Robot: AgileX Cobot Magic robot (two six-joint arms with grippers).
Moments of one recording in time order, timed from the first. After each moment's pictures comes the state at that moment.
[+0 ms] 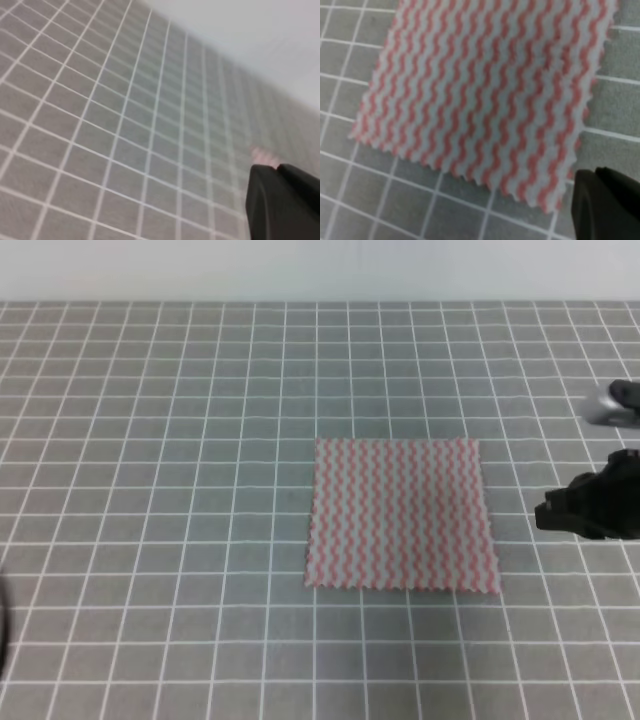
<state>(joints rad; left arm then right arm) -0.05 0.51 -0.35 -0.48 0.29 -0.07 0.08 1.49 -0.86 0.80 0.66 -0.69</state>
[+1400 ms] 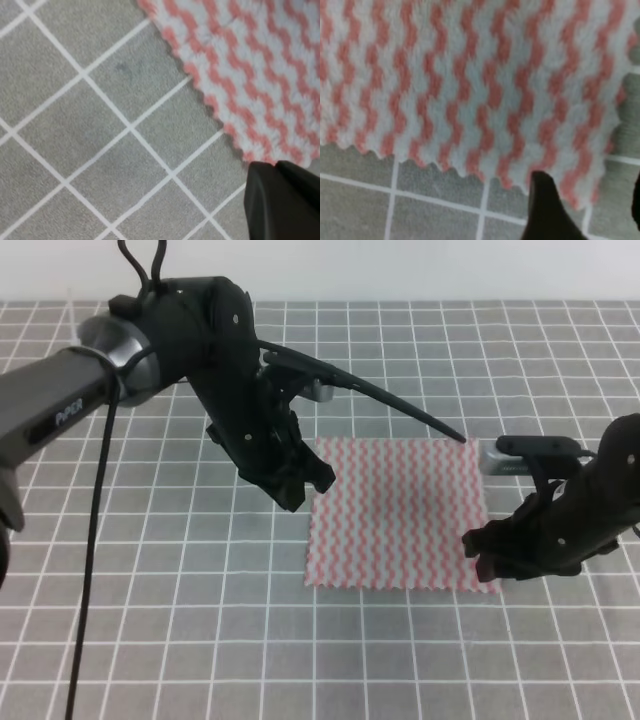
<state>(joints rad) -0.50 2.02 -1.74 -0.25 1.16 0.36 0.33 1.72 -1.02 0.28 0.65 0.00</state>
